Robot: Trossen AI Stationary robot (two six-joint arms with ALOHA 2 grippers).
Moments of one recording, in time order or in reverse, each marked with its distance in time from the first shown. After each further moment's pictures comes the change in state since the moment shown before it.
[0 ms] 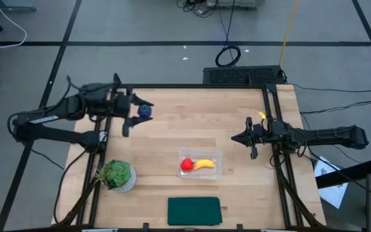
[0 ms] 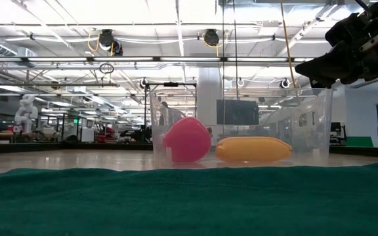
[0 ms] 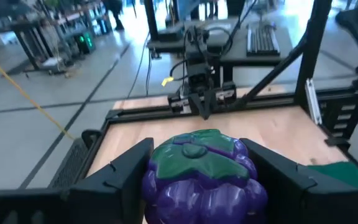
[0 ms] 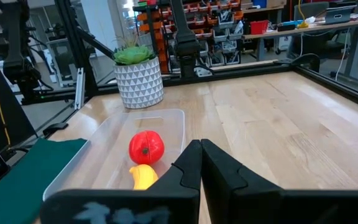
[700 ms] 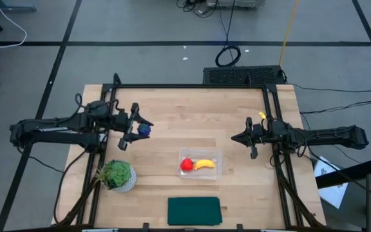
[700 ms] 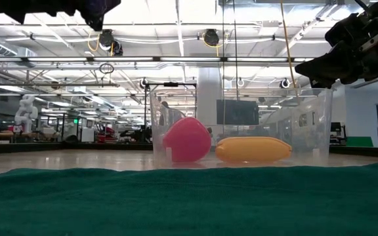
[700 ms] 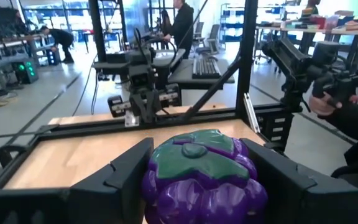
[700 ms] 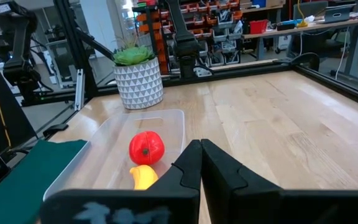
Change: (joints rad) left arm -0.001 -0.201 -0.528 0.494 0.247 -0.114; right arm 0.000 0.000 0.000 0.001 0.004 0.009
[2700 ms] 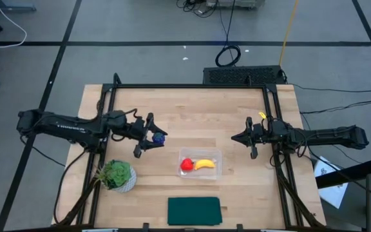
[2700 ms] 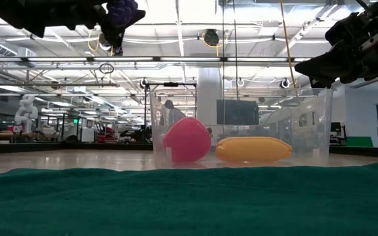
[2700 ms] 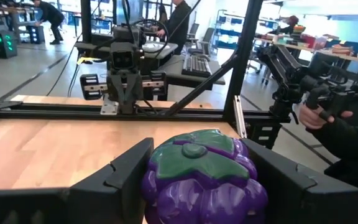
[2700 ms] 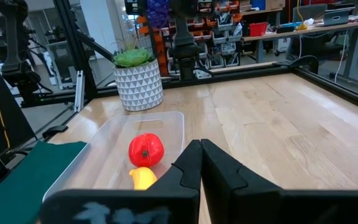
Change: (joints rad) left arm -0.135 0.294 -0.068 0.367 -0.105 -0.159; right arm 0.000 0.000 0.000 0.008 0.001 -0.005
